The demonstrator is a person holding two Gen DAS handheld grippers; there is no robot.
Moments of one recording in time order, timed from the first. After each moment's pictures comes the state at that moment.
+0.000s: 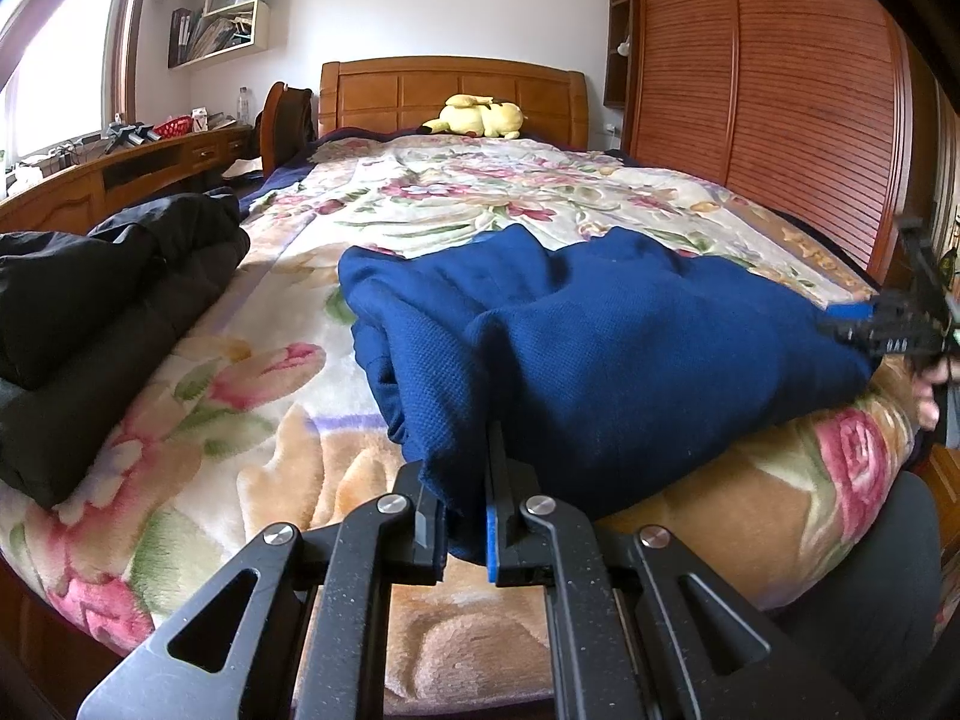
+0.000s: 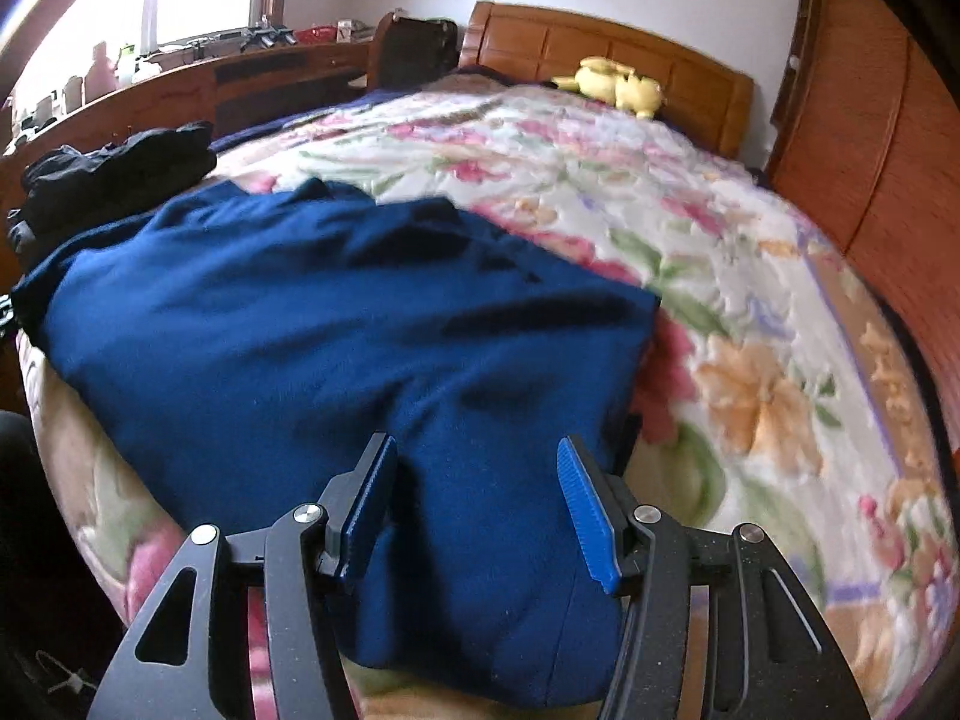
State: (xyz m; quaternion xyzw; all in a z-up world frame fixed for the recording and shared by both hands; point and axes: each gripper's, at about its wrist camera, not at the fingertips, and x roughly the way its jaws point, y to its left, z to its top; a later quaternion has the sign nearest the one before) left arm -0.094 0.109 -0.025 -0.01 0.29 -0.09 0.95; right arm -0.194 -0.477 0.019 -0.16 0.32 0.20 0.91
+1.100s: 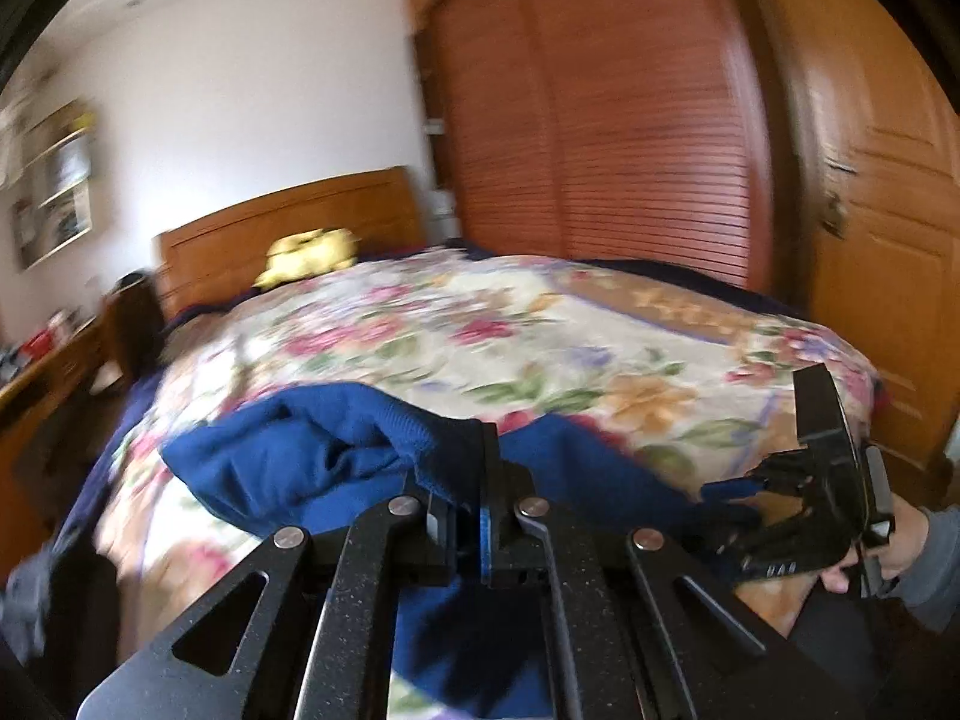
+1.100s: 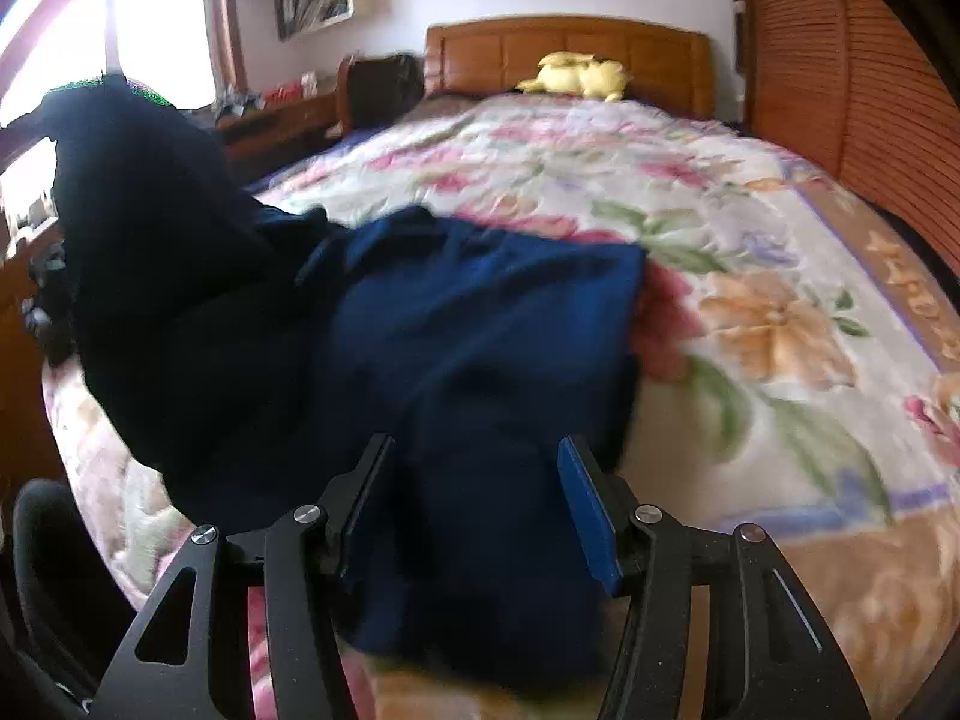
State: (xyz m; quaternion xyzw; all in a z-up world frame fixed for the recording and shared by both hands) left arm -0.018 -0.101 0.135 0.13 0.17 -0.27 0.94; right arm -0.226 -0.516 0.024 -0.04 0.28 0.20 0.94
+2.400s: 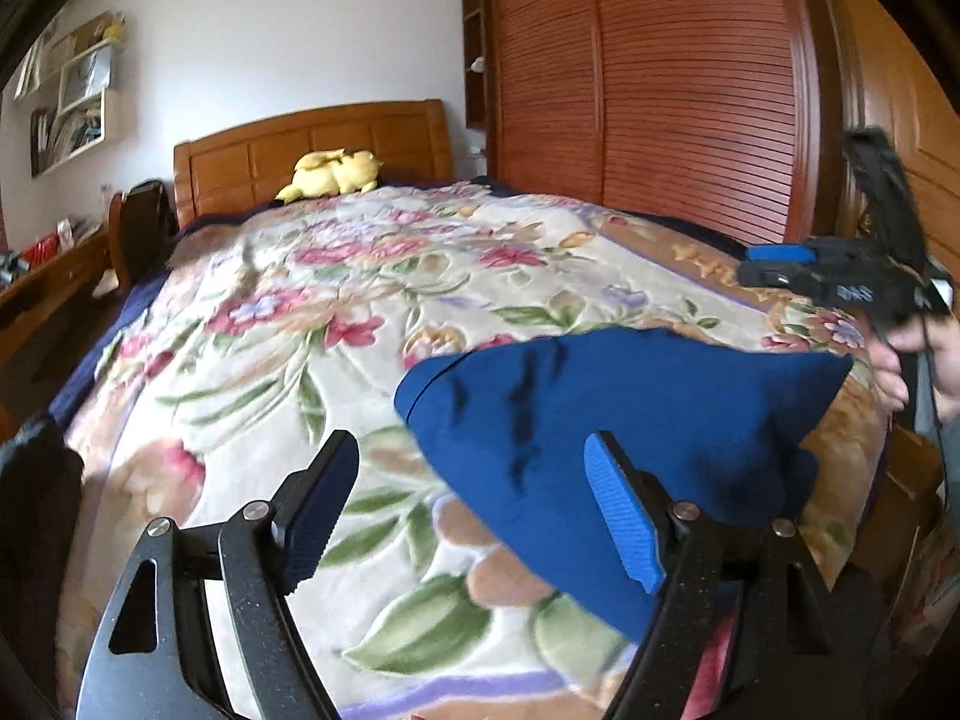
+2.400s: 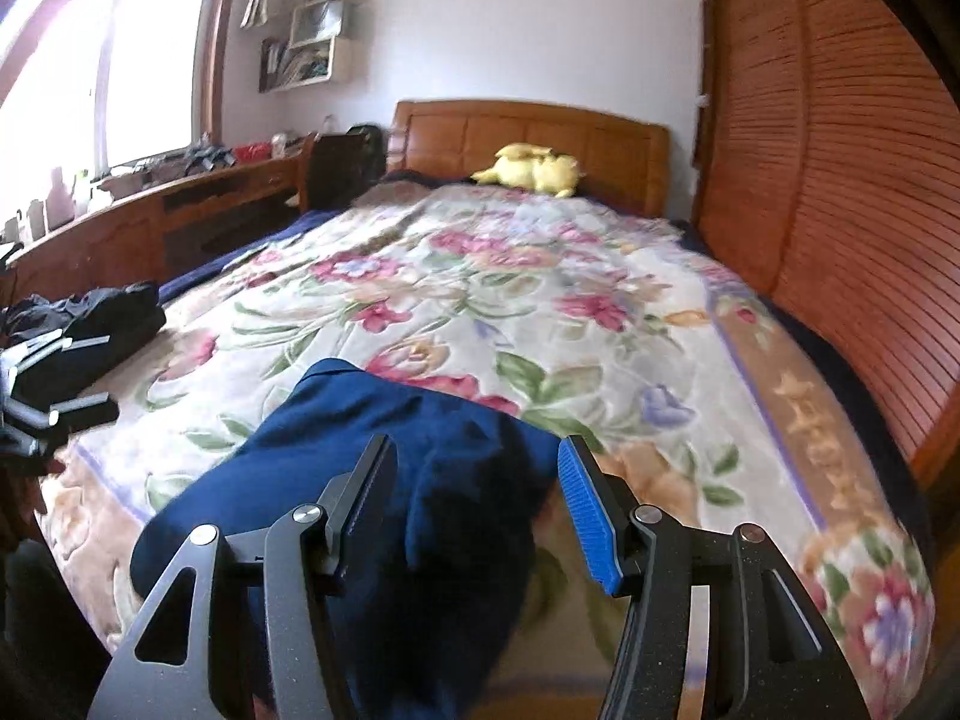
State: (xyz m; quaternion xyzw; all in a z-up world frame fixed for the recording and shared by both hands) left arm 0.013 -0.050 0.061 0.07 0.25 -0.22 0.94; right arm -0.191 -0.524 0.128 -0.10 0.23 0.17 0.95
